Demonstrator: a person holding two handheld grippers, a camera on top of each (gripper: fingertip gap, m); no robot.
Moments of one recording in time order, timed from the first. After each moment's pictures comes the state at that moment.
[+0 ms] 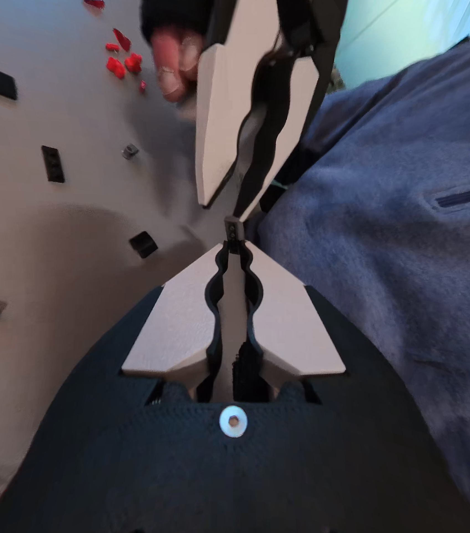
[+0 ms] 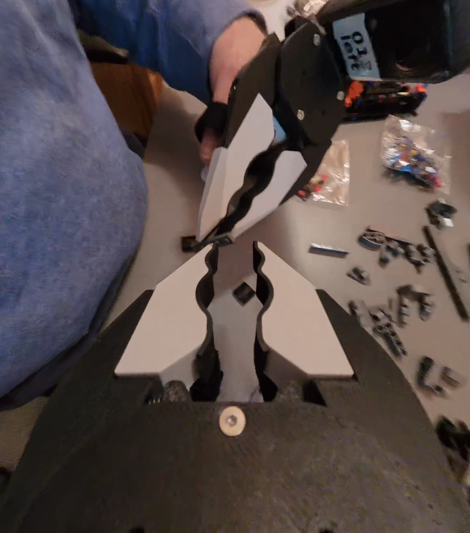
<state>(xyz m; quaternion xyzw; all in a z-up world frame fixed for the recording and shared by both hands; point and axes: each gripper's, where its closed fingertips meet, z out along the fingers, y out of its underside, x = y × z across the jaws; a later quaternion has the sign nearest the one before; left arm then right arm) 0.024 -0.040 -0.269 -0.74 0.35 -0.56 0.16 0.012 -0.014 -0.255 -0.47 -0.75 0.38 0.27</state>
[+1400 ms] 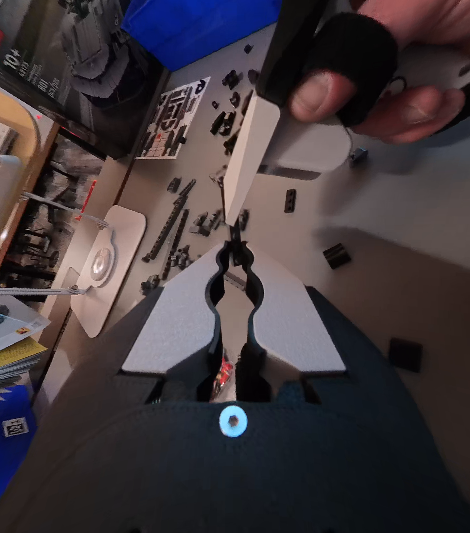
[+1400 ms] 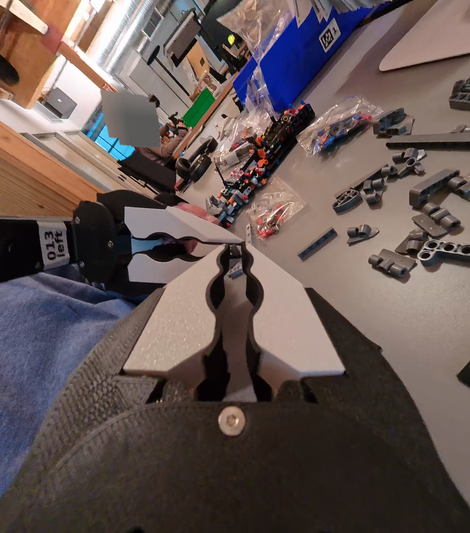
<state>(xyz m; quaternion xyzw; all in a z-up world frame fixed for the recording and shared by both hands) -0.016 0.036 -0.261 -0.76 0.43 0.11 0.48 -0.013 0.036 -0.245 -0.66 -0.36 0.63 0.19</state>
